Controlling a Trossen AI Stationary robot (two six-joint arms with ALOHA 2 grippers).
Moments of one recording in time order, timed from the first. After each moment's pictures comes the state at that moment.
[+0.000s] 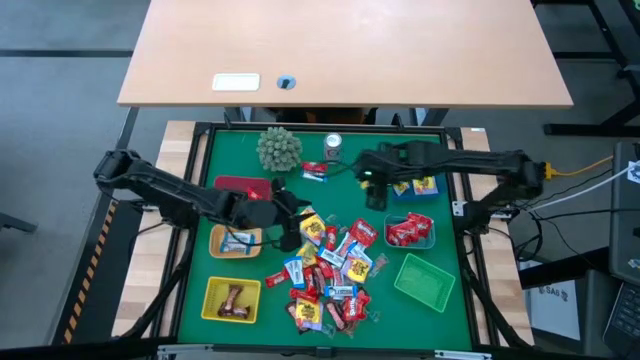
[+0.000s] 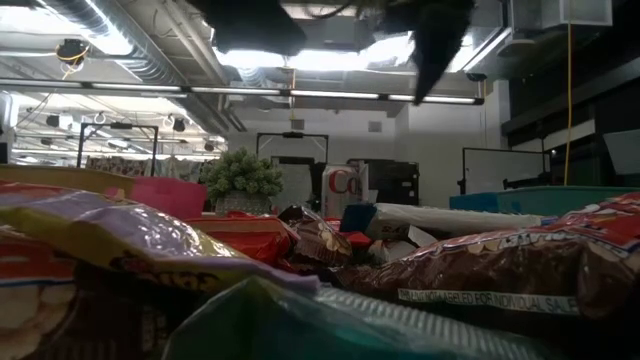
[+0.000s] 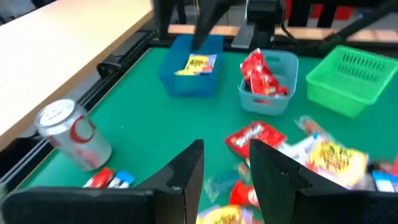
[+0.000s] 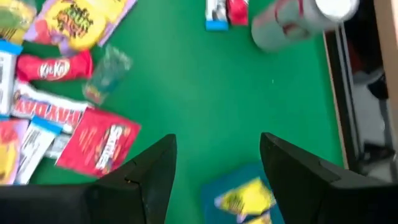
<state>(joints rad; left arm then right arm) -0.24 1.37 0.93 -0.05 -0.56 -0.20 -0.08 1.56 1.50 -1.17 0.23 0.06</state>
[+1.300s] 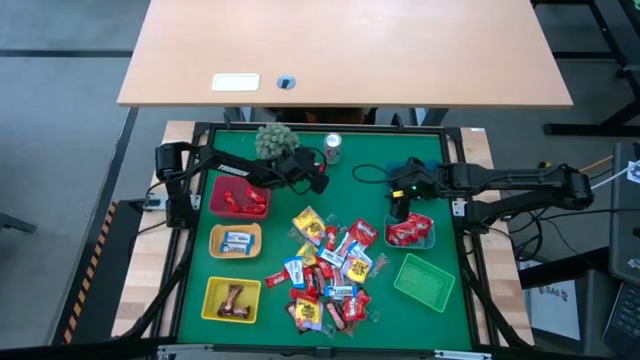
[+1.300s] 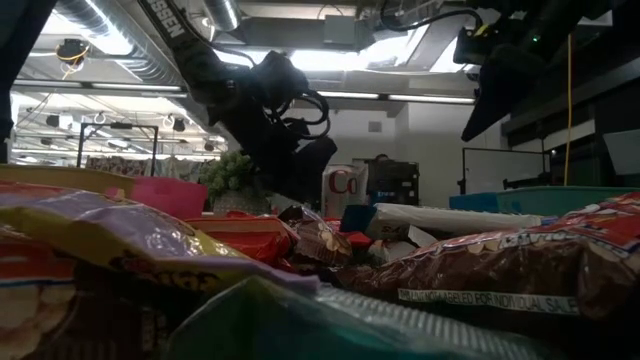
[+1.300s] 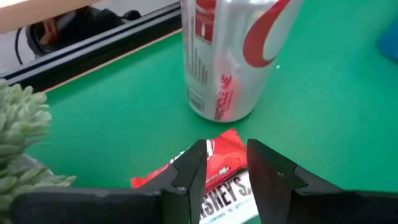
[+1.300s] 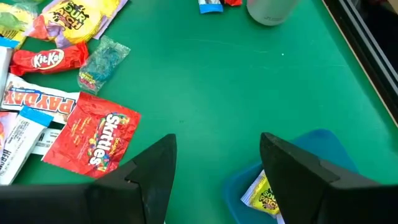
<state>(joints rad) 0.29 1.85 0.93 0.21 -0.45 -0.44 -0.08 1.08 0.82 -0.70 0.23 0.15</state>
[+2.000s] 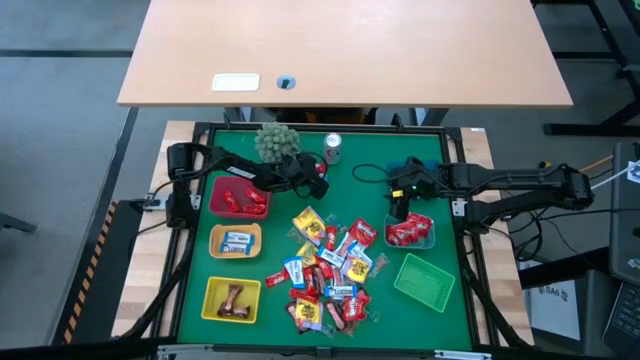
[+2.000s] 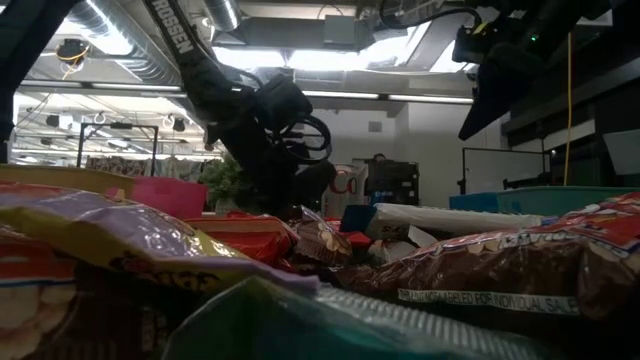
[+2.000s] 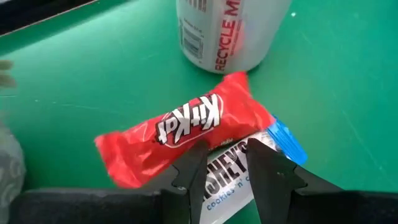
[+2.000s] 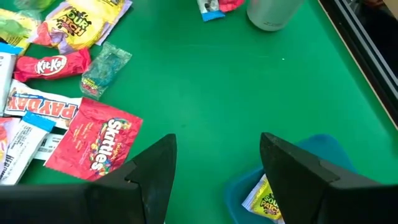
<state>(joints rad) 0.29 1.94 0.93 0.20 -0.40 -0.52 -0.08 1.08 0.82 -0.68 0.22 0.15</state>
